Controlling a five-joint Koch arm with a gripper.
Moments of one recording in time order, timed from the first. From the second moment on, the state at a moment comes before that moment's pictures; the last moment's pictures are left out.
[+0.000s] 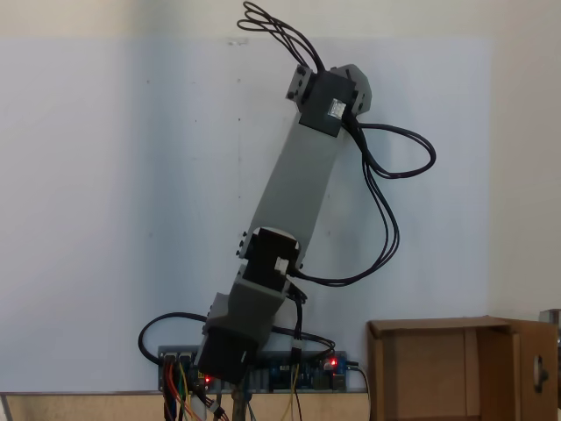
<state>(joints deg) 20.9 56.2 32.3 75.8 49.3</state>
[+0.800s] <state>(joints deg) 20.5 51.6 32.3 75.7 49.3</state>
